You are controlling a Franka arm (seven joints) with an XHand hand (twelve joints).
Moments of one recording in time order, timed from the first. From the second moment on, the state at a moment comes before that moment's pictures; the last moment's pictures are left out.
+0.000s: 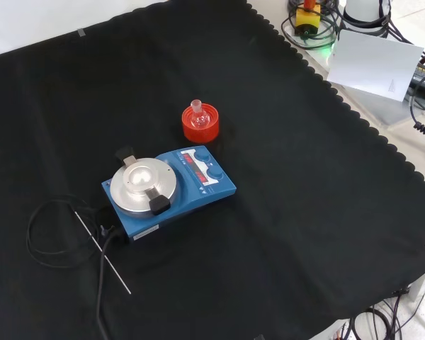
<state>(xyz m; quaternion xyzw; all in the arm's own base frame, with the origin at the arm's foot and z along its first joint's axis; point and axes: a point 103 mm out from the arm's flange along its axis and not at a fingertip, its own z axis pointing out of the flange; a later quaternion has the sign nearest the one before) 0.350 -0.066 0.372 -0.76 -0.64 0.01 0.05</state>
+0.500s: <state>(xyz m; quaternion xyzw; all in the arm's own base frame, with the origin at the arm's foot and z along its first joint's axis) 0.382 -0.082 0.296 -0.76 -0.64 0.02 0.10</state>
